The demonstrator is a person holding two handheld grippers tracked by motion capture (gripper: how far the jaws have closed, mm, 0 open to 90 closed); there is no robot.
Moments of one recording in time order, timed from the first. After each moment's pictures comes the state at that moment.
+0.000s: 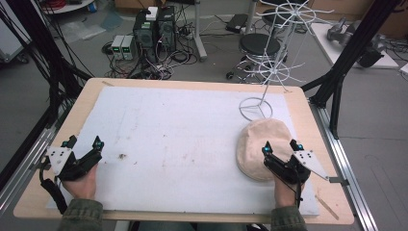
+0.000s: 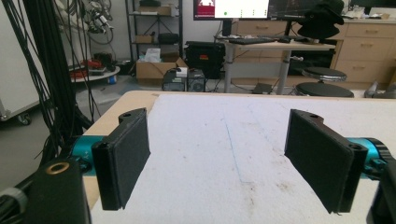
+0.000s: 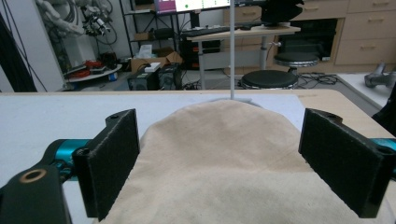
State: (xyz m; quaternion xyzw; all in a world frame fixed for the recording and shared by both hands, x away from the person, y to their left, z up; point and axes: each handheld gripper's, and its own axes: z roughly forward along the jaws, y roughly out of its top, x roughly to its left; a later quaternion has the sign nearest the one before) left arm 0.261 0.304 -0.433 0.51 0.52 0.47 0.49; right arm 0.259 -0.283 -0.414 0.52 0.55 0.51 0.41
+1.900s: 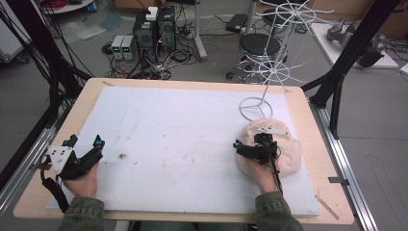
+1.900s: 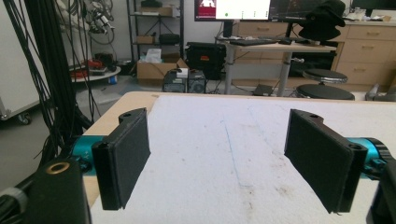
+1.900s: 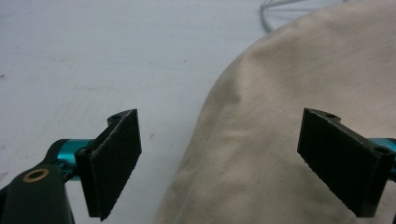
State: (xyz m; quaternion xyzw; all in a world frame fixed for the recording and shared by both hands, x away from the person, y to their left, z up) left arm 0.263 0.302 -0.433 0.51 0.52 0.47 0.49; right arm 0.332 -0.225 -0.416 0.57 0.69 0.39 0.21
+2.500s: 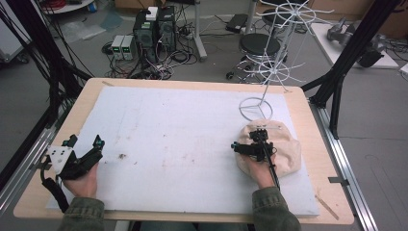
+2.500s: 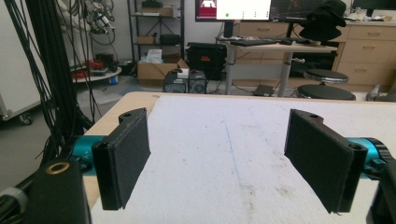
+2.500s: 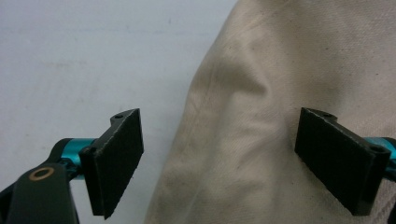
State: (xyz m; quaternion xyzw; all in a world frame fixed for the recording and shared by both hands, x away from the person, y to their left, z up) left arm 0.263 0.302 -0.432 0.51 0.52 0.48 0.50; right arm 0.351 -0.219 -0.428 0.61 0.70 0.32 0.16
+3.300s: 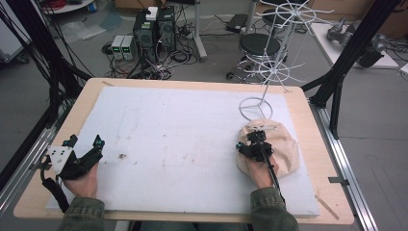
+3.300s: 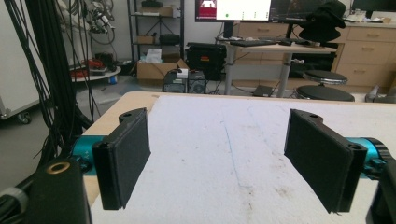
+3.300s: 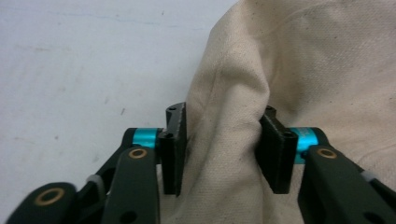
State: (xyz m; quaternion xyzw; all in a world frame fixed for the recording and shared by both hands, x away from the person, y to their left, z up) left arm 0.263 0.302 -0.433 0.51 0.52 0.47 0.50; right arm 0.347 -0.215 -0.428 0.60 0.72 0.30 0.20
